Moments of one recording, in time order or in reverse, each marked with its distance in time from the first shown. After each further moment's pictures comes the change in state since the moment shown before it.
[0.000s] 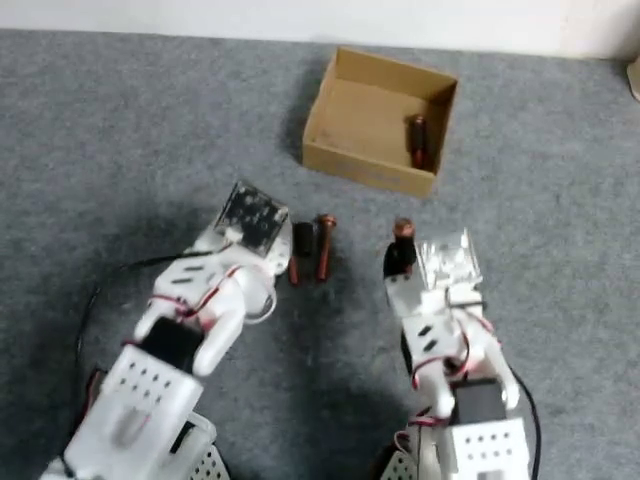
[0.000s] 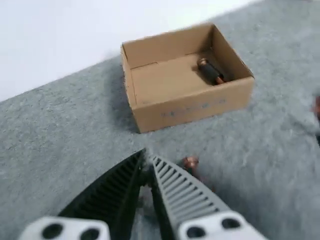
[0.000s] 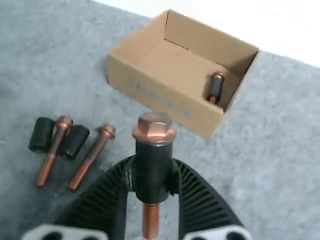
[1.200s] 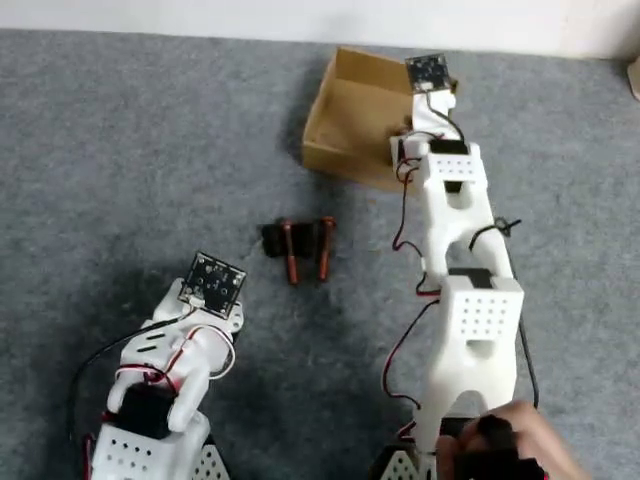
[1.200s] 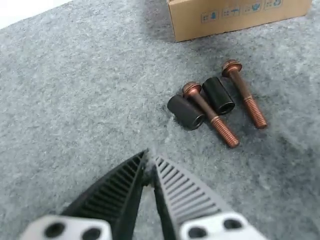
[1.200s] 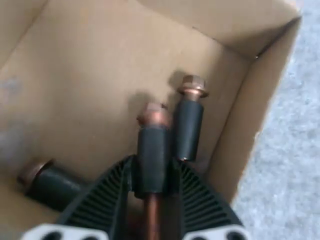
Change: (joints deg) left arm -9.9 -41.6 26.1 22.6 -2.7; right arm 7.6 124.0 -99.3 -0.3 0.2
